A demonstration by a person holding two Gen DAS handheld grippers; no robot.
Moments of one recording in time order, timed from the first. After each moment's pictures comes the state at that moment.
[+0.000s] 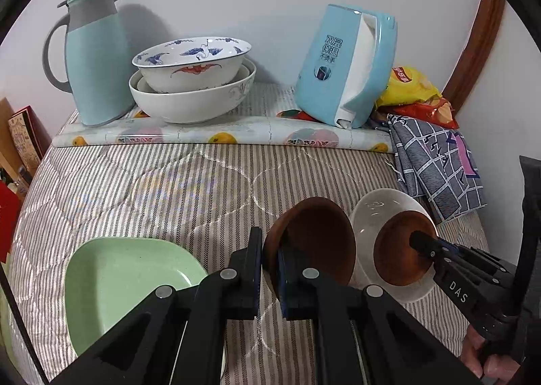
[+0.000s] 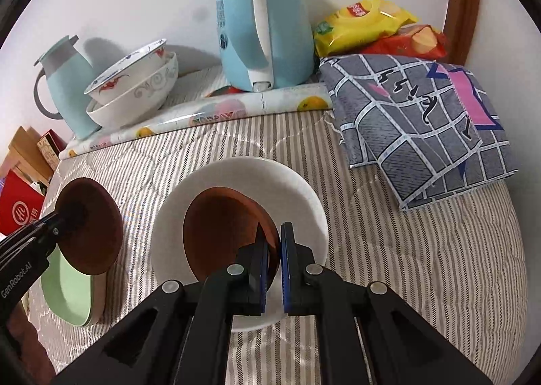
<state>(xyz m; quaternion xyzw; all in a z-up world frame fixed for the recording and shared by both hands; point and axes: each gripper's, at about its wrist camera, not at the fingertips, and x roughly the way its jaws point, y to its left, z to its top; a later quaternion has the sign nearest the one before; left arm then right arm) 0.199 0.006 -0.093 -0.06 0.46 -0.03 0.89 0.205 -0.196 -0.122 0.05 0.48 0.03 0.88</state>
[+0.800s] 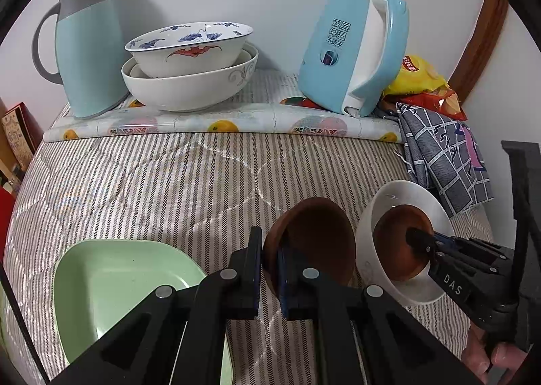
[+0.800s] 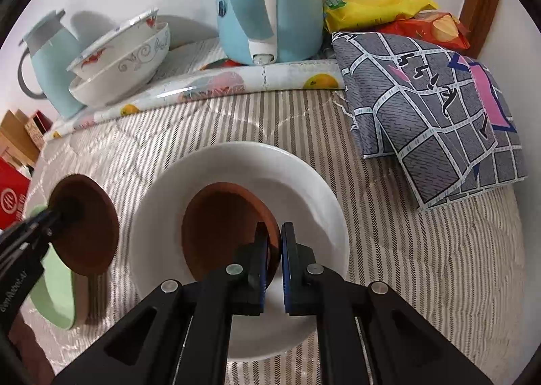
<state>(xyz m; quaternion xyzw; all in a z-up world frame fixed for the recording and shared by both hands) 0.211 0.010 -0.110 -0.05 0.48 -0.03 0.88 0.229 -0.180 -0.140 0.01 0.53 0.02 0.85</state>
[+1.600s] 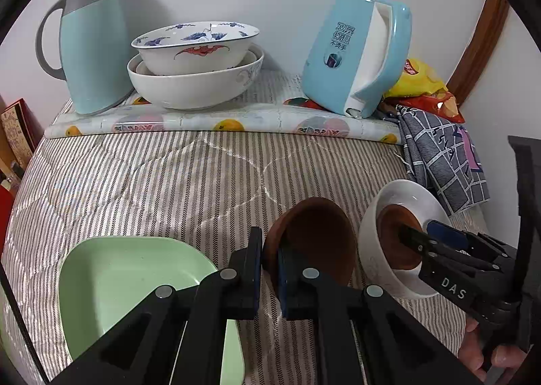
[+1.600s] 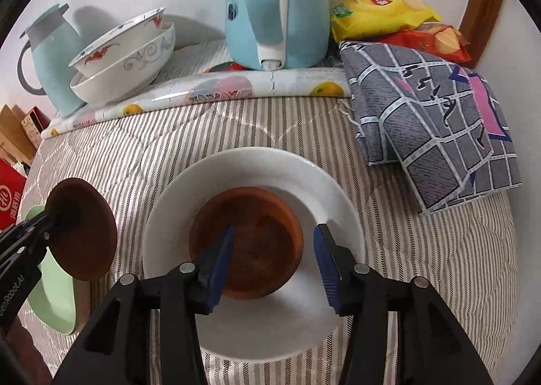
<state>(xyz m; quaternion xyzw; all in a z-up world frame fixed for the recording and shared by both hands) 0.205 0.018 -0.106 -0.06 0.47 -0.04 0.88 0.223 -0.172 -0.130 0.01 0.51 0.01 0.86</state>
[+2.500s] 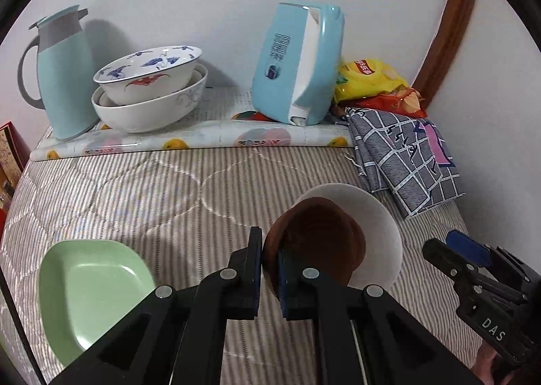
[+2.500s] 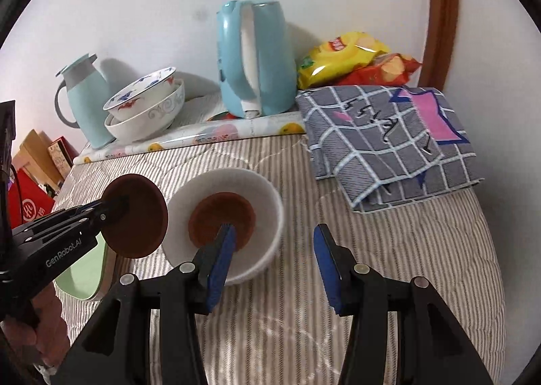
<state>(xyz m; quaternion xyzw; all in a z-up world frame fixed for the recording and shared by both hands) 0.191 -0.047 -0.084 -0.05 0.45 -0.07 0.89 0.153 -0.235 -0.081 0.05 0.43 0.03 0.90</state>
